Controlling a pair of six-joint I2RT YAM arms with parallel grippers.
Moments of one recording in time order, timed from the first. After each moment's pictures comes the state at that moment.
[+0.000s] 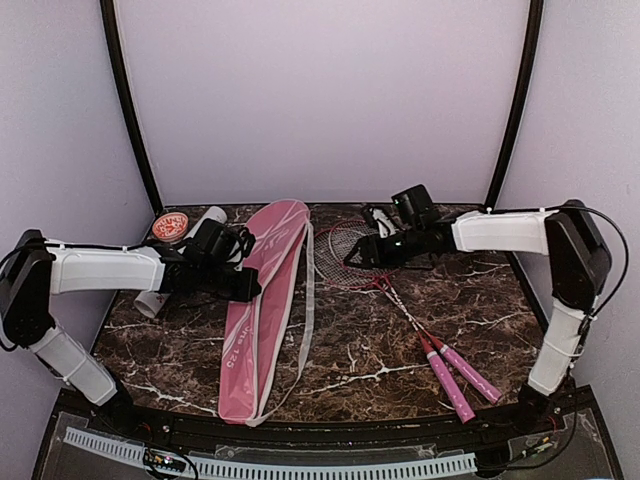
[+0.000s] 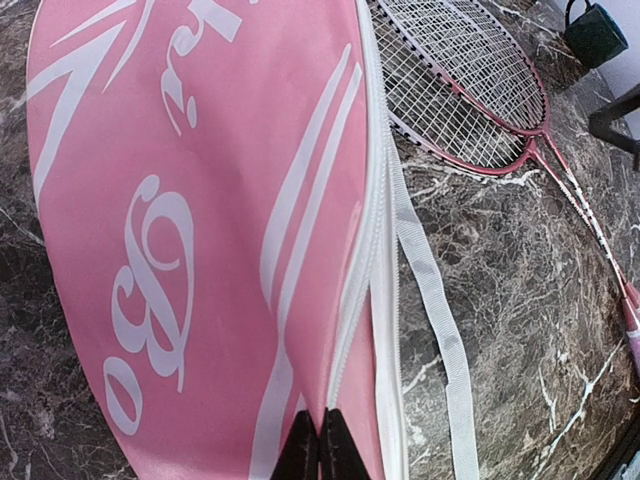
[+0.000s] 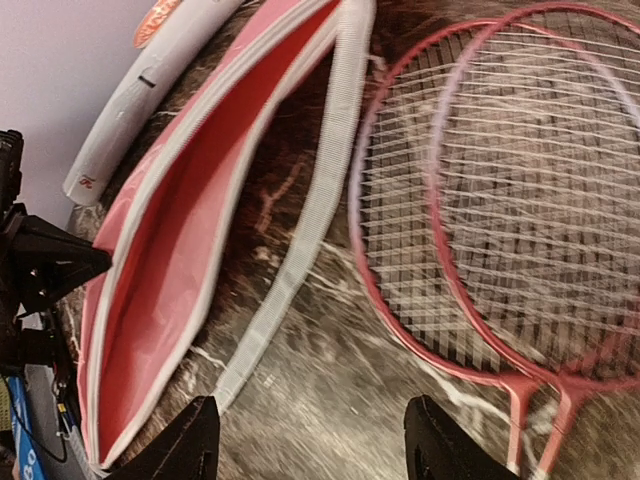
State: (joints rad) left arm -0.66 1.51 0.89 -0.23 0.01 -0.46; right arm 0.61 1.85 1.26 -0.18 -0.48 0.36
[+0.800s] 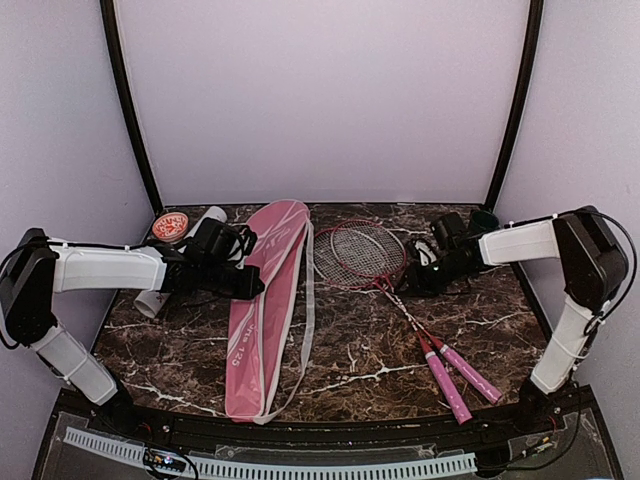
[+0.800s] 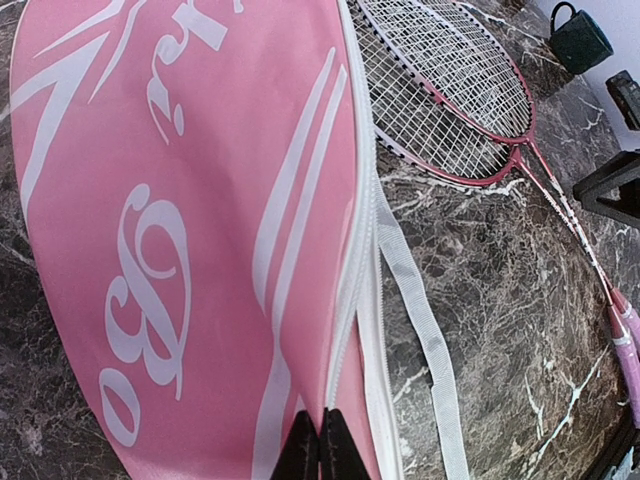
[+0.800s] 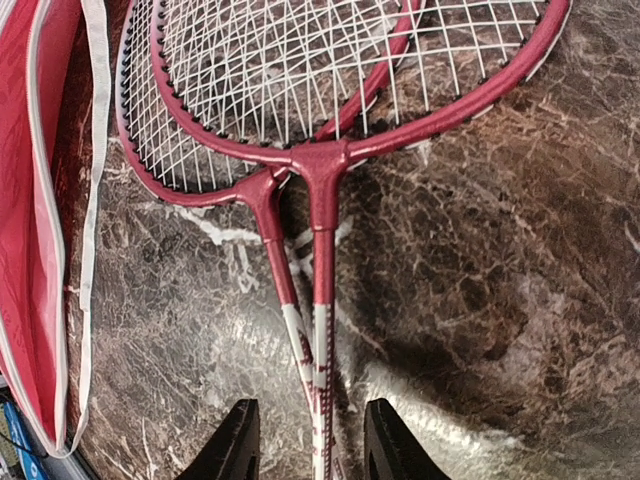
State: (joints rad) left arm -0.65 1.53 0.89 -0.18 0.05 -0.46; right arm 0.40 1.74 0.97 -0.30 -0.43 0.32
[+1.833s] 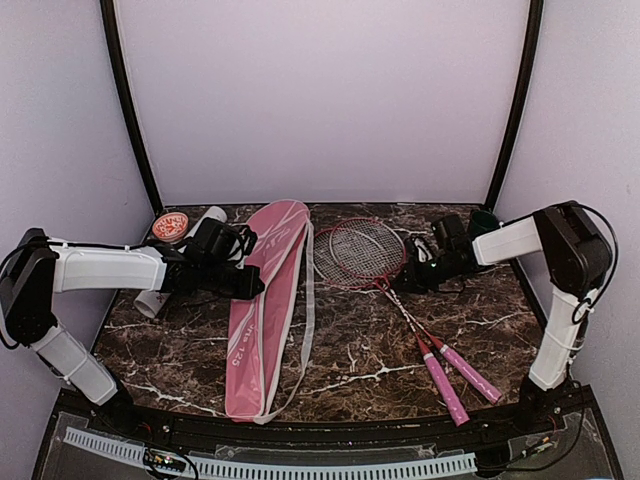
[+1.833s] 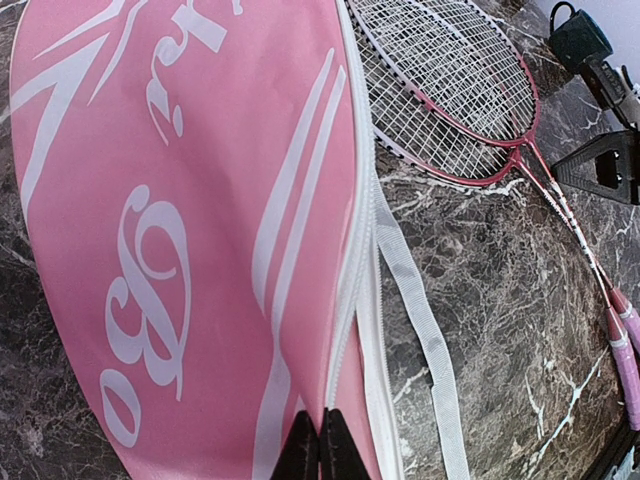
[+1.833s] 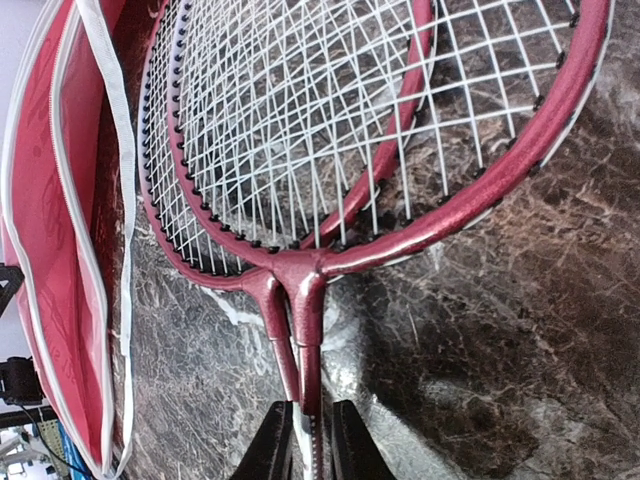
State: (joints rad) left arm -0.65 1.53 0.89 -0.18 0.04 -0.45; right arm 0.35 1.88 1.01 -0.11 -0.59 0.42
